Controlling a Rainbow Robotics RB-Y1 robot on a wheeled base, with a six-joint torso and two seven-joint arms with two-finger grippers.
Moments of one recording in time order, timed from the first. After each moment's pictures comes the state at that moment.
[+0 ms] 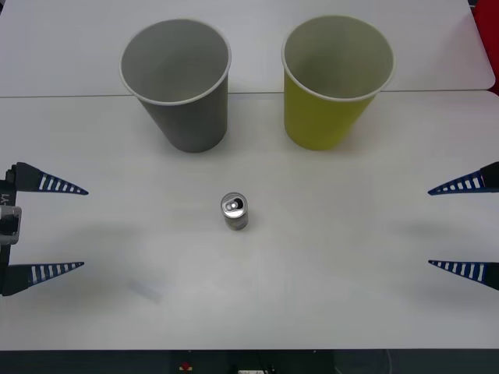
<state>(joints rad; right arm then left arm) 0.26 -1.13 -0.26 -2.01 1.31 -1.13 -0.09 0.26 1.13 0.26 -2.01 -1.31 -1.13 -0.09</state>
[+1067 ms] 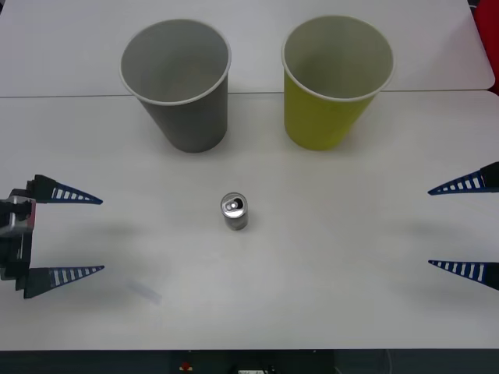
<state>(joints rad) 0.26 -1.13 -0.26 -2.01 1.31 -1.13 -0.09 0.18 1.14 0.08 -1.86 -1.16 -1.09 -0.05</state>
